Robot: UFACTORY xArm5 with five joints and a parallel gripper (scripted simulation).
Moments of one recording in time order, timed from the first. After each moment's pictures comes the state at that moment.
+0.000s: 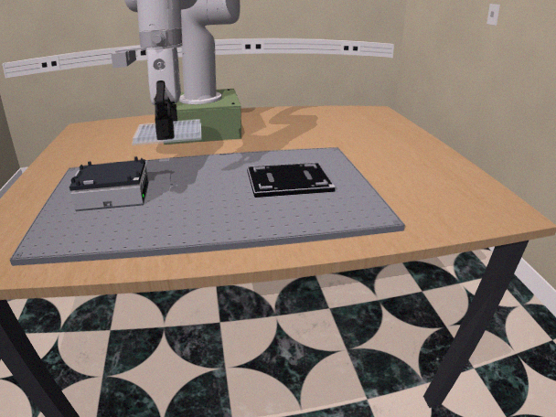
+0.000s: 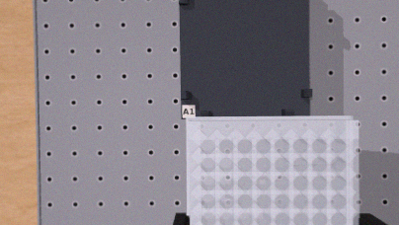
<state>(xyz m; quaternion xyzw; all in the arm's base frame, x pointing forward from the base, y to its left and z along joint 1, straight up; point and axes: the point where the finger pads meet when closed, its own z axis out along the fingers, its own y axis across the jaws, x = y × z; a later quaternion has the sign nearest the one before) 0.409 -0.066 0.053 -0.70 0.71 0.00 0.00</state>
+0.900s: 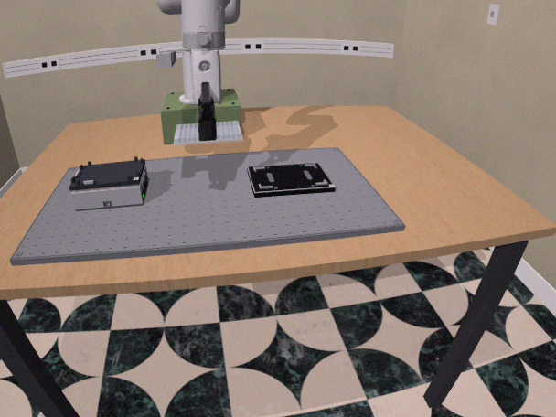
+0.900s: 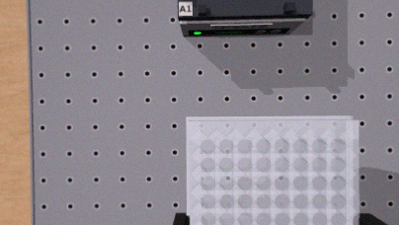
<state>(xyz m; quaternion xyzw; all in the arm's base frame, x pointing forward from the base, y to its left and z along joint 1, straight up) 0.409 0.010 0.044 -0.70 0.71 0.00 0.00</state>
